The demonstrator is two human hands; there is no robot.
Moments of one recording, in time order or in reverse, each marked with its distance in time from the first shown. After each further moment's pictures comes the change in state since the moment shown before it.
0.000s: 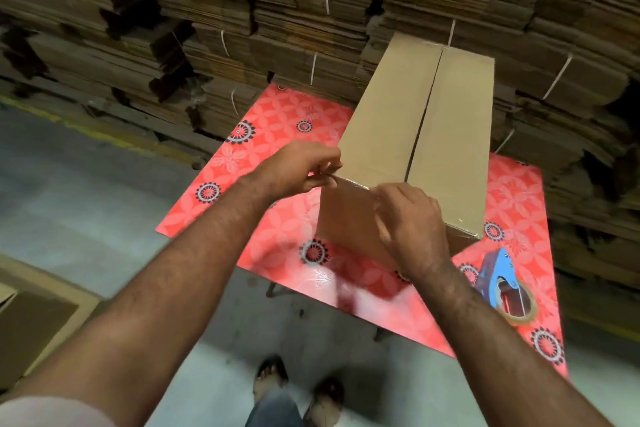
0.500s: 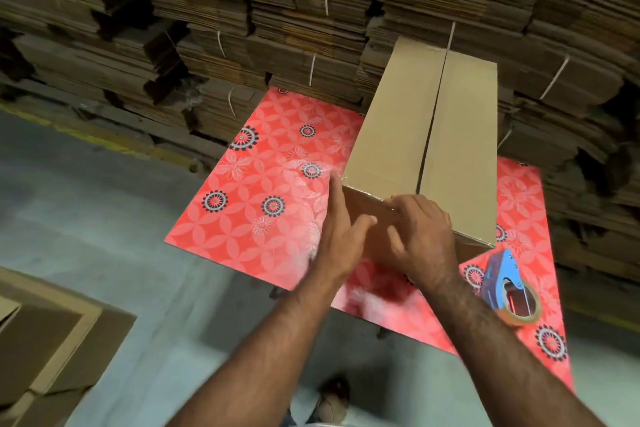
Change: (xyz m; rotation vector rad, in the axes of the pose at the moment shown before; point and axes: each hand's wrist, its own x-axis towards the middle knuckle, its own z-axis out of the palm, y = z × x) left_hand -0.041 0.094 0.062 -0.935 0.308 -0.603; right_hand -0.001 -0.016 -0.001 0.087 0.019 0.107
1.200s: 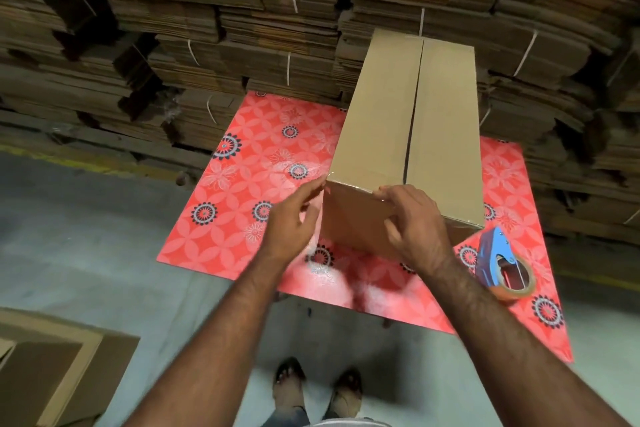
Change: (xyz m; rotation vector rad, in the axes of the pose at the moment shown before) left_hand 0.030 -0.021 -0.070 0.368 -0.051 0.298; right_hand 0.005 0.007 0.000 0.086 -0.032 0.028
